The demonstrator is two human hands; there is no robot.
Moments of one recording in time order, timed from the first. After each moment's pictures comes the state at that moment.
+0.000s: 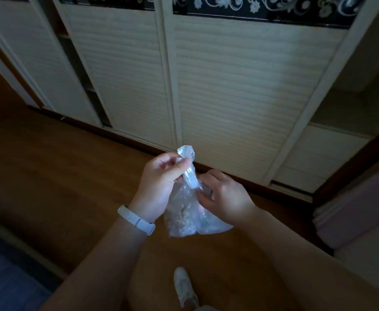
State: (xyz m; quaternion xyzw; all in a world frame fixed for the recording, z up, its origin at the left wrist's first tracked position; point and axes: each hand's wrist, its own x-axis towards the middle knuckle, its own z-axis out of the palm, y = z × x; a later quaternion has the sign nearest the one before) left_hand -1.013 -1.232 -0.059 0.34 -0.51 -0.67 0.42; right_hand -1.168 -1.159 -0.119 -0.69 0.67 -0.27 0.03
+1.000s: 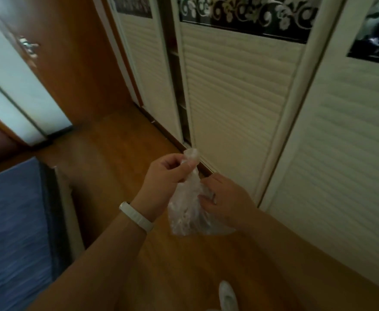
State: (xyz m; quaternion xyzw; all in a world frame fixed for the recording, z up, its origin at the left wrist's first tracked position) left_hand -0.939 -1.694 -0.028 0.49 -0.51 -0.51 0.49; right_hand -1.115 -1.705 -0.113 -0.82 0.47 -0.29 0.15
